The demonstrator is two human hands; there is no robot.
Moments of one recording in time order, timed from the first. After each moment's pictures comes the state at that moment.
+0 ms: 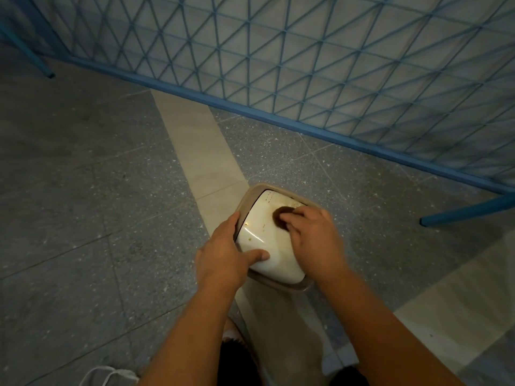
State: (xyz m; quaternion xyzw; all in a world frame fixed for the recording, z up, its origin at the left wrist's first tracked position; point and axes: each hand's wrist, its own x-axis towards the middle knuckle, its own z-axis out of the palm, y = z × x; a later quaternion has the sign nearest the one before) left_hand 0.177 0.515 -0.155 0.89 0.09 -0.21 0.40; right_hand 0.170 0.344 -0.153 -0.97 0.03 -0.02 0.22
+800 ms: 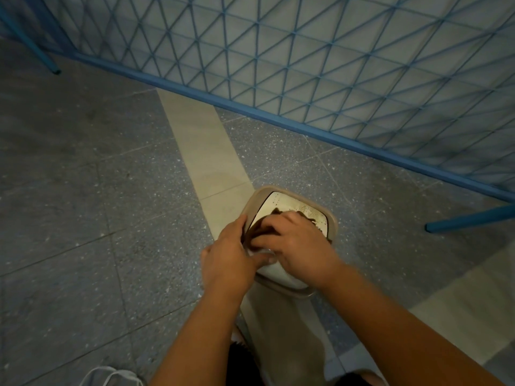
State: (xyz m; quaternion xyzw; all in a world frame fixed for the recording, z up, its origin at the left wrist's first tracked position) left_hand 0.180 0.518 -0.153 0.91 0.06 -0.18 0.36; right_hand 0.187 0.360 -0.154 -0.95 -0.27 0.00 0.17
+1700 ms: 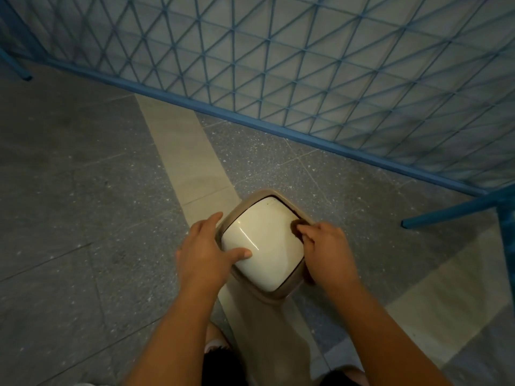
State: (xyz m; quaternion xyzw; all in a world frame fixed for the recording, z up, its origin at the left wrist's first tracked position) left_hand 0.190 0.515 -0.152 0.91 0.08 -0.15 0.37; right_hand 0.153 0.304 -0.162 -0.97 0.13 0.04 0.22
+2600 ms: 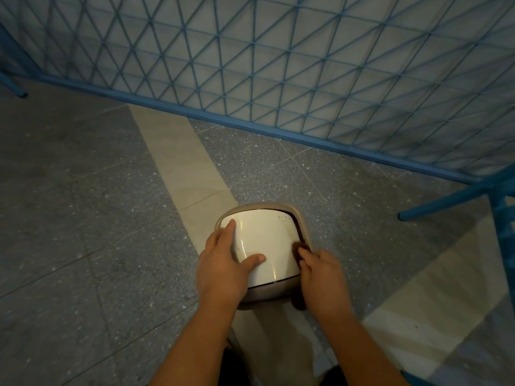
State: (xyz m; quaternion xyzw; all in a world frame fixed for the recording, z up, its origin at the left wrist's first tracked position) left_hand 0.165 0.482 -0.162 0.91 0.06 -0.16 0.39; right_hand 0.103 0.314 -0.181 -0.94 0.20 0.02 0.27
